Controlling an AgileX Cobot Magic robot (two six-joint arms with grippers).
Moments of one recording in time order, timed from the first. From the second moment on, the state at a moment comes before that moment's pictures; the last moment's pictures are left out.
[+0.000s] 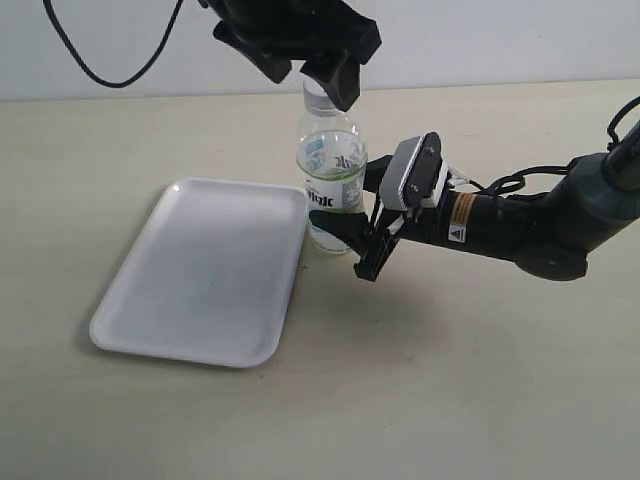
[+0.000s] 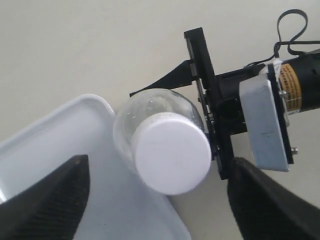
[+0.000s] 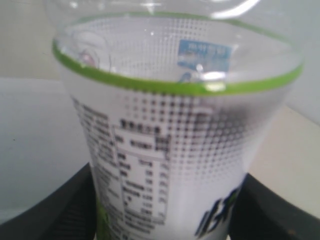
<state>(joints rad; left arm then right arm) -0.68 1.97 -1.96 -0.10 1.21 0.09 0.11 2.28 -0.93 -0.90 -1.16 0.05</state>
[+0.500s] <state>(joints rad) -0.68 1.89 -1.96 -0.06 1.22 0.58 0.11 2.28 -0.93 -0.90 -1.16 0.06</state>
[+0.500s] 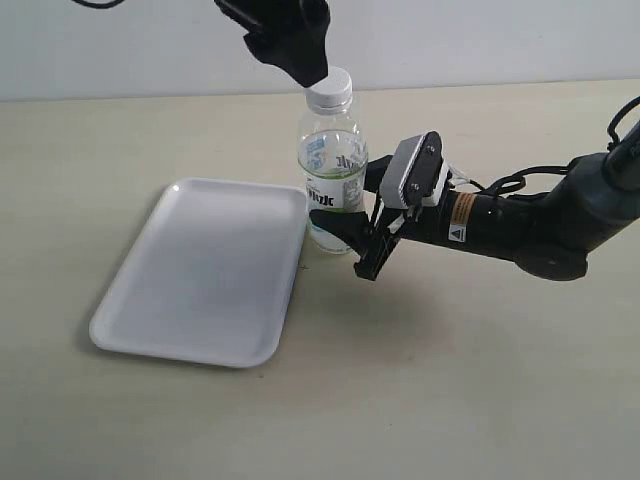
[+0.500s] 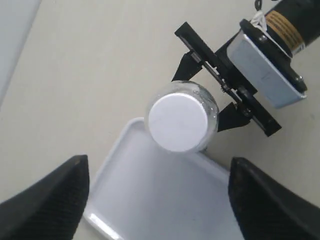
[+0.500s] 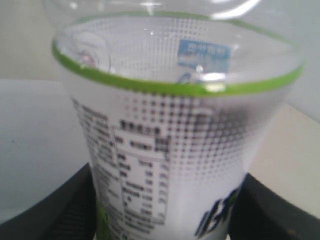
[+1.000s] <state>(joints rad) -0.68 1.87 -1.96 -0.05 1.22 1.15 0.11 2.28 -0.93 -0.90 -1.16 0.06</state>
